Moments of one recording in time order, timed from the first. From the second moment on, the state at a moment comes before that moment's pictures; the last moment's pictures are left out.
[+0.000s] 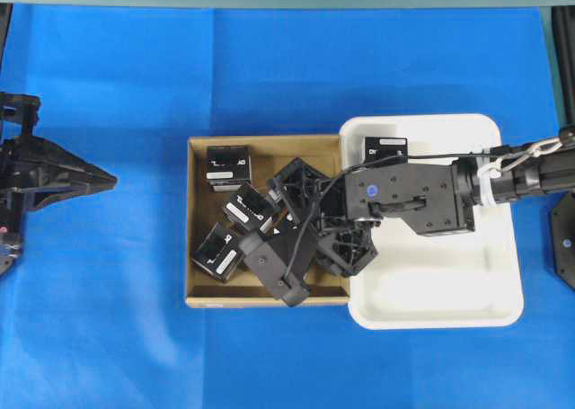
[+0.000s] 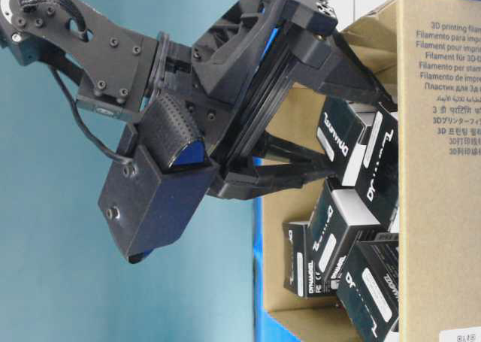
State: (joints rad) left arm 0.02 -0.95 1.02 0.01 0.24 -0.11; right arm 0.02 0.27 0.31 -0.09 0.69 -0.69
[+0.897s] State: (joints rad) left arm 0.02 -0.95 1.02 0.01 0.24 -0.13; right arm -0.05 0.09 0.11 -0.07 1.03 -0.39
